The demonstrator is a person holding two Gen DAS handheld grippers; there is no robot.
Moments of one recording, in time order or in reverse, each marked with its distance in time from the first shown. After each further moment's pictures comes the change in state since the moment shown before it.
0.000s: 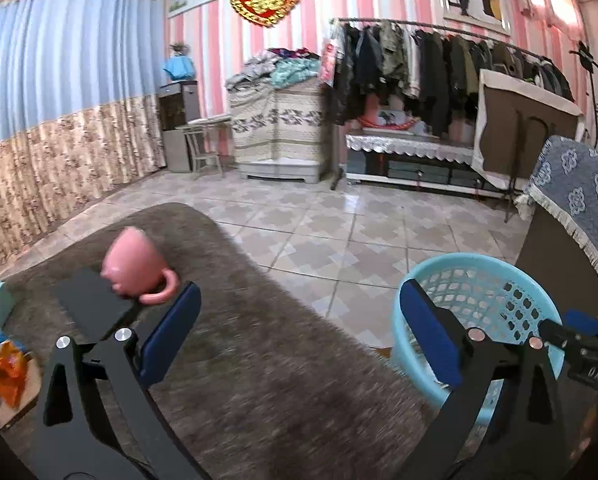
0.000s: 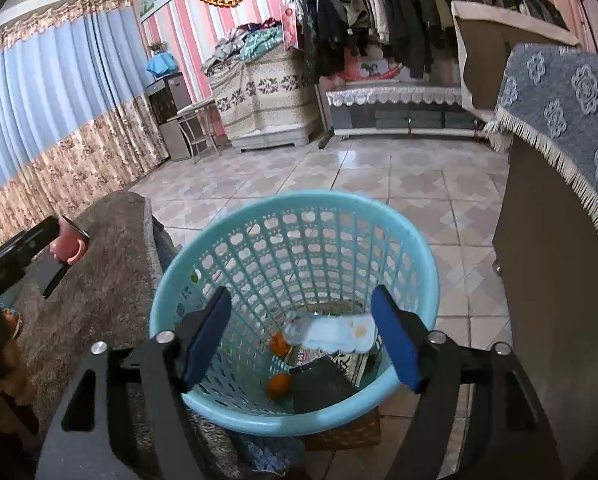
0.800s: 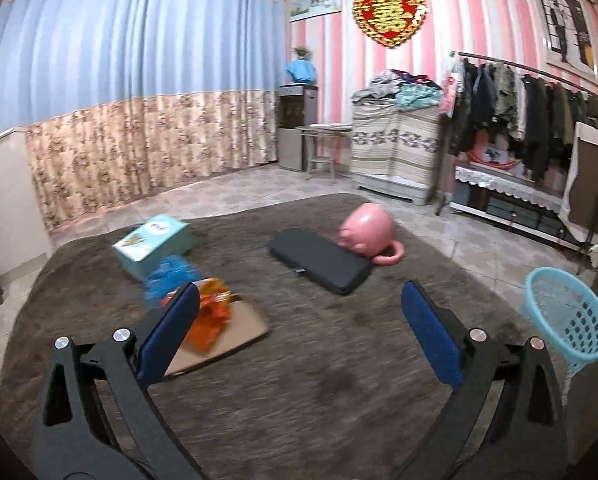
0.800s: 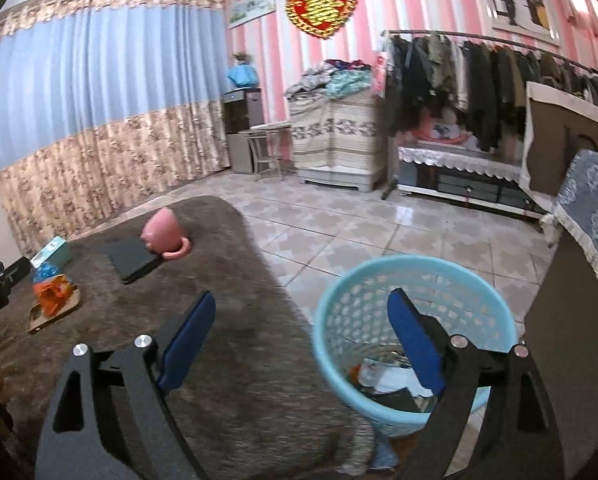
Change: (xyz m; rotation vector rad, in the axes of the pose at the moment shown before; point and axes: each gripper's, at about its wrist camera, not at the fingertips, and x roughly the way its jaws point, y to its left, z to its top) left arm -0.139 0.190 -0.060 -0.207 -0.037 0.335; right arm -0.068 0.141 -0.003 -0.246 -0.118 0.177
